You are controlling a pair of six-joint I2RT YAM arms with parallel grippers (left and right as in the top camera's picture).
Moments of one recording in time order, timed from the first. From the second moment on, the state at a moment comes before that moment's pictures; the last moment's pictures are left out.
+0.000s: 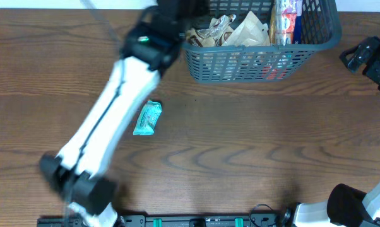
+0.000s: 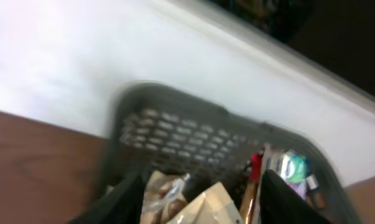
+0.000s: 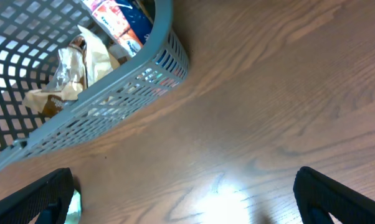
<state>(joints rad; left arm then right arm) -0.49 1.79 1.97 -0.50 -0.24 -0.62 -0.37 1.62 2.30 -1.69 -0.19 0.27</state>
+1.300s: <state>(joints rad) -0.30 1.66 1.86 -1.49 -0.14 -0.80 -0.35 1.26 2.29 -1.70 -0.20 0.15</state>
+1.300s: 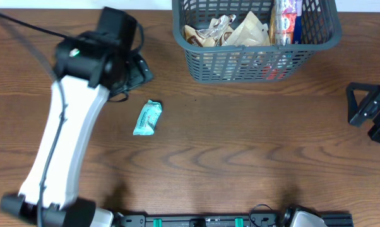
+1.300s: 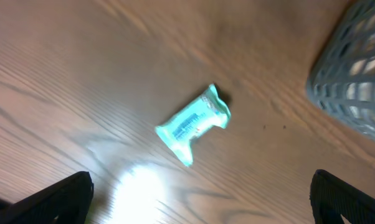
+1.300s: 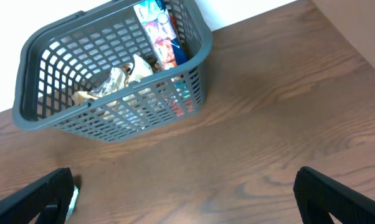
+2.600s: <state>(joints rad) -0.30 1.77 1.20 -0.85 0.04 -0.19 -0.35 1.30 2.29 -1.70 -0.14 0.10</state>
